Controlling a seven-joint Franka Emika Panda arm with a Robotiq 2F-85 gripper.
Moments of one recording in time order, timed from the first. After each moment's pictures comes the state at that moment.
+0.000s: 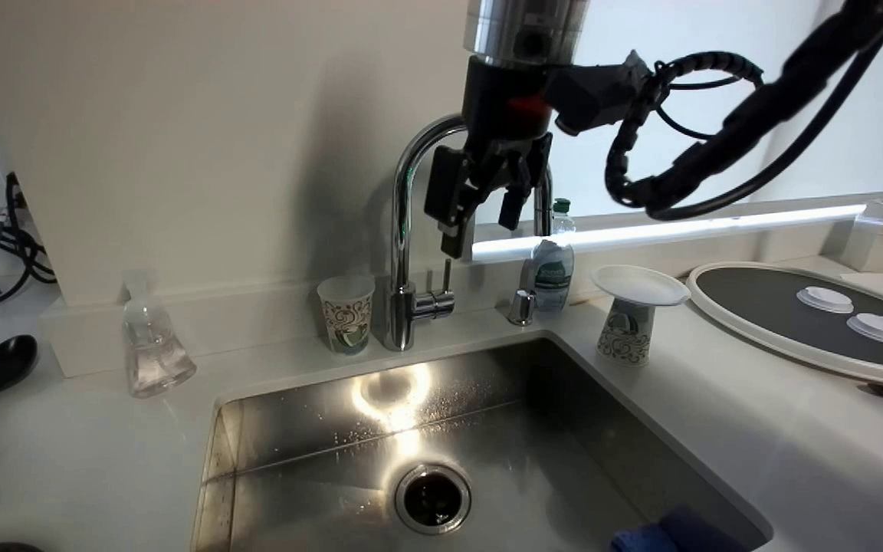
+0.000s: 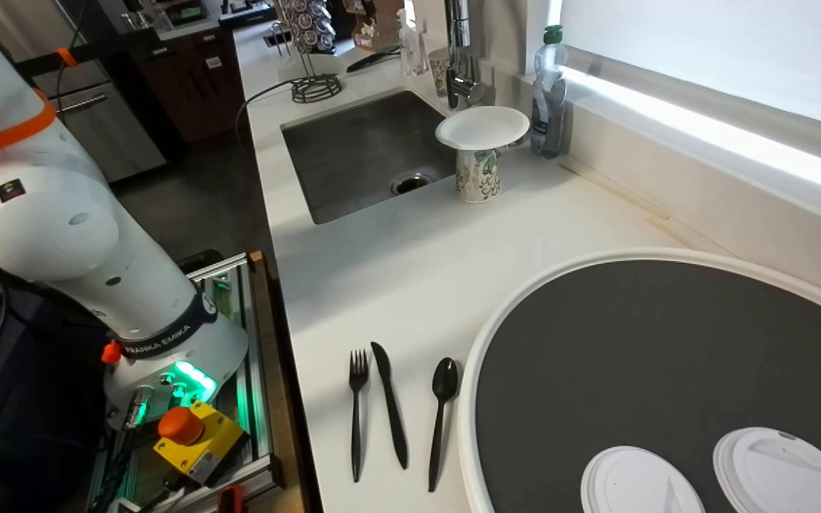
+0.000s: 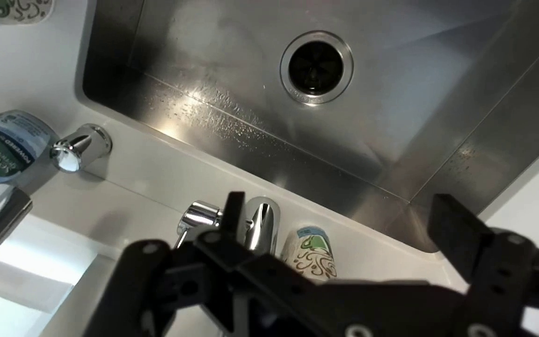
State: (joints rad) arm 0.33 0.00 0.37 -1.87 -0.19 2.04 0.33
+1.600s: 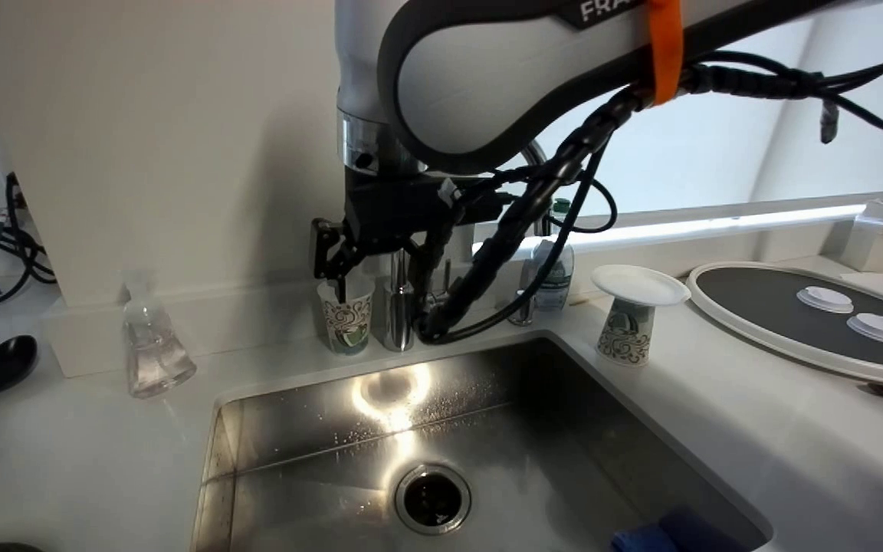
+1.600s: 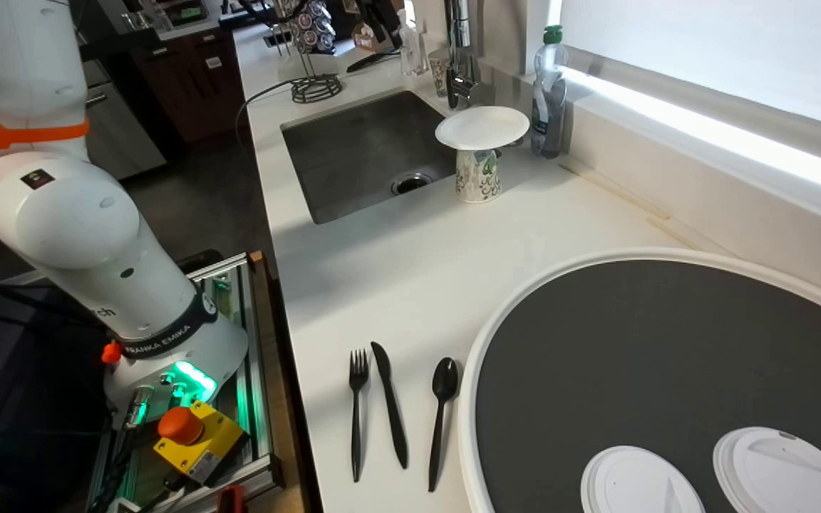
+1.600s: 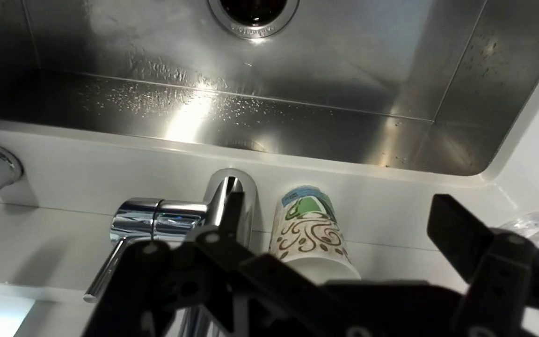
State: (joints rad) arm 0.55 0.42 0.21 -1.54 -0.34 2.14 0.78
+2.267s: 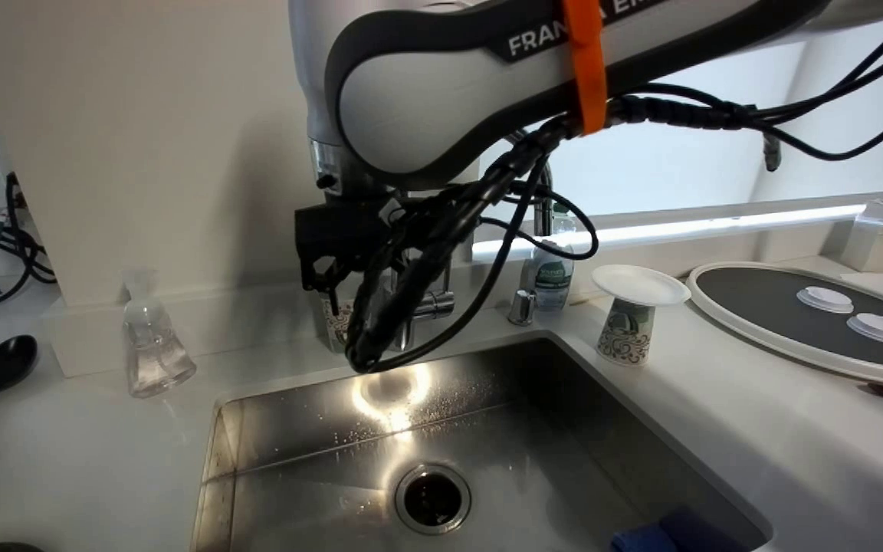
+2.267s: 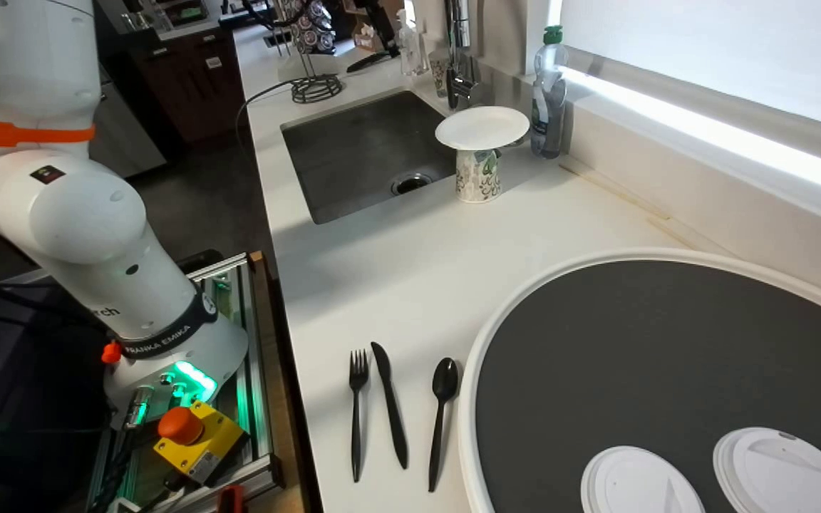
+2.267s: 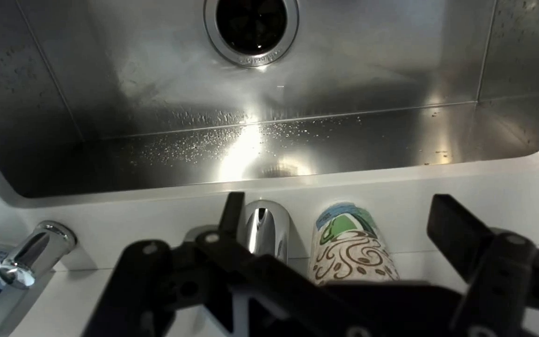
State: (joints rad) arm 0.64 0.53 0.14 -1.39 -0.34 1.99 1.04
